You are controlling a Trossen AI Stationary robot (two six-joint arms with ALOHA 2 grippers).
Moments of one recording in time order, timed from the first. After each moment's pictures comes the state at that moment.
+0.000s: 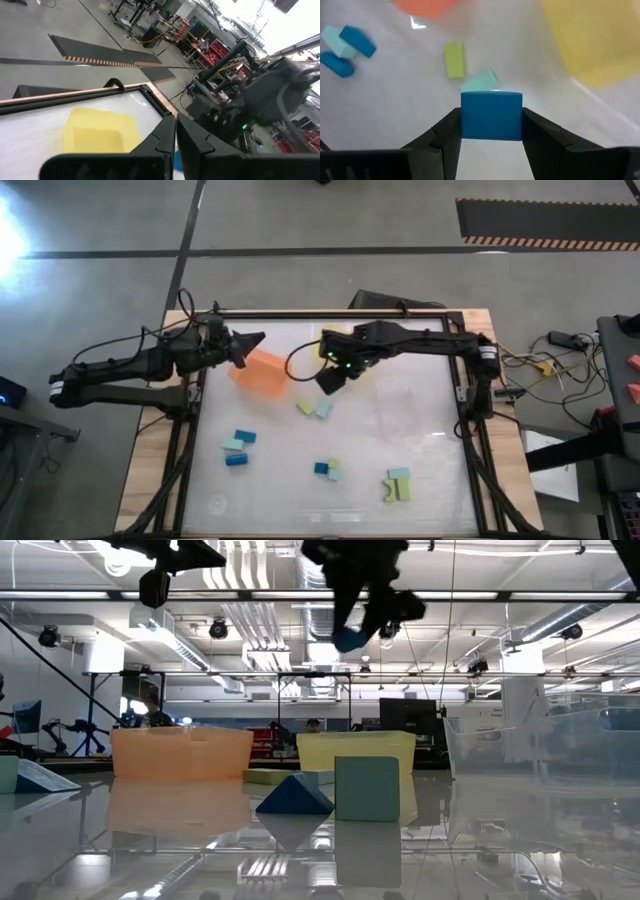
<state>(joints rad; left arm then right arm) 0.18 0.71 0.73 -0.08 -0.30 -0.72 -0.11 1.90 1.89 -1.21 -0.05 0.83</state>
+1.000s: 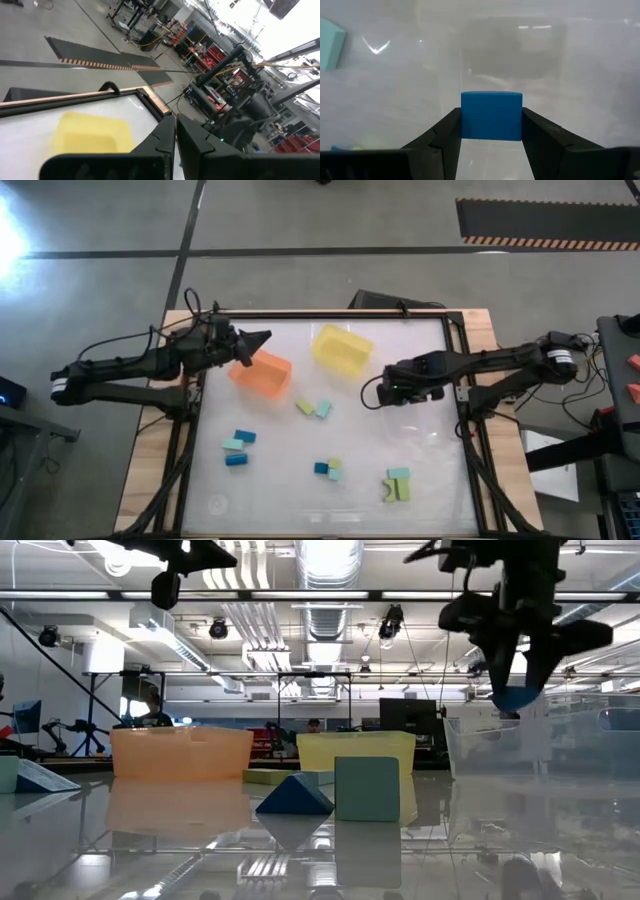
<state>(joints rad) 0.18 0.78 0.73 0.02 -0.30 -0.73 -0.02 1.33 0.96 -1.01 -0.03 1.40</state>
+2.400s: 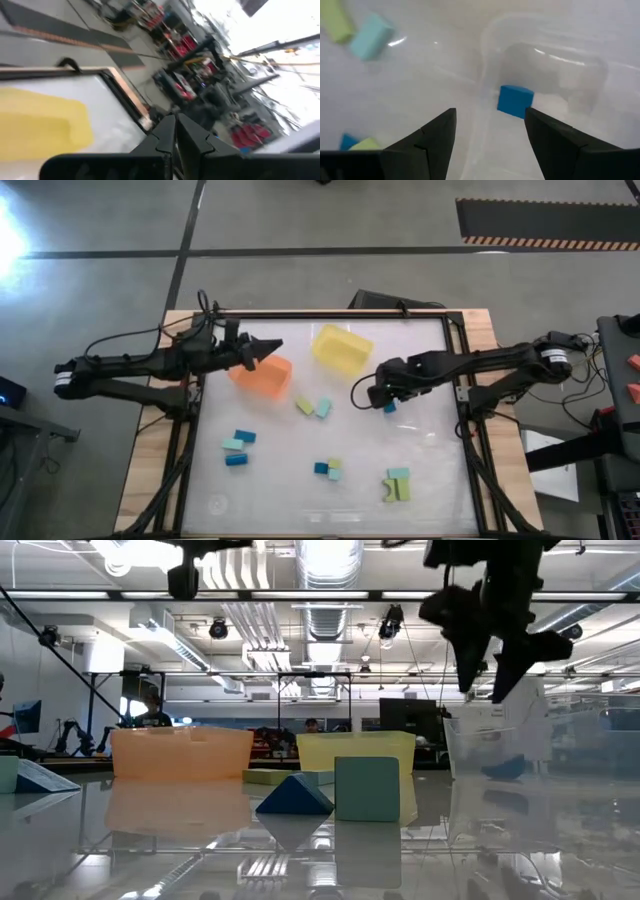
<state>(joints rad) 0.12 0.86 0.78 0.09 -0.19 -0.87 -0.03 1.37 1.02 -0.91 0.02 1.18</state>
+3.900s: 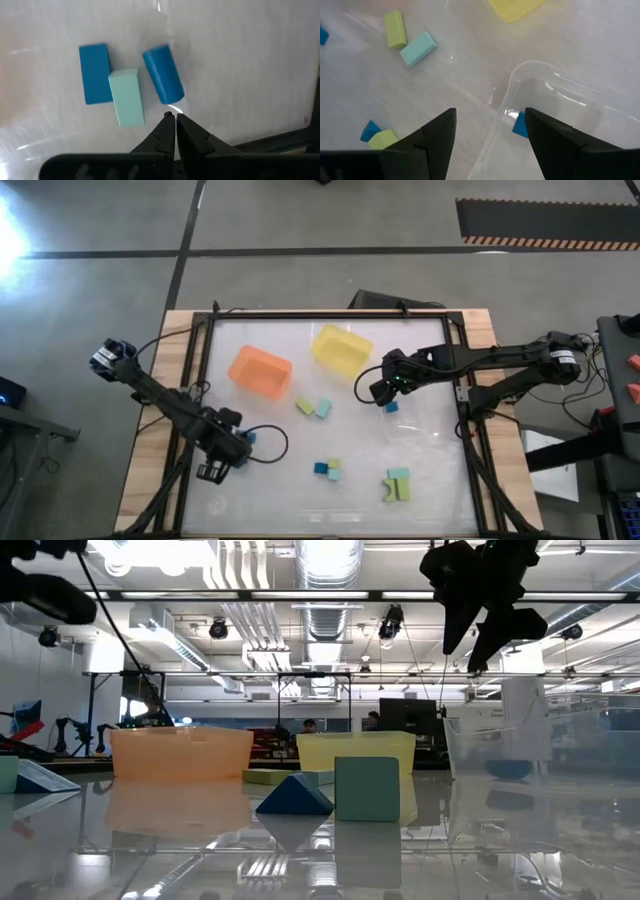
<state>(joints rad) -0.60 1.33 1.01 -1.16 0.12 -0.39 -0.03 1.30 1.08 -0.91 0.08 0.98</state>
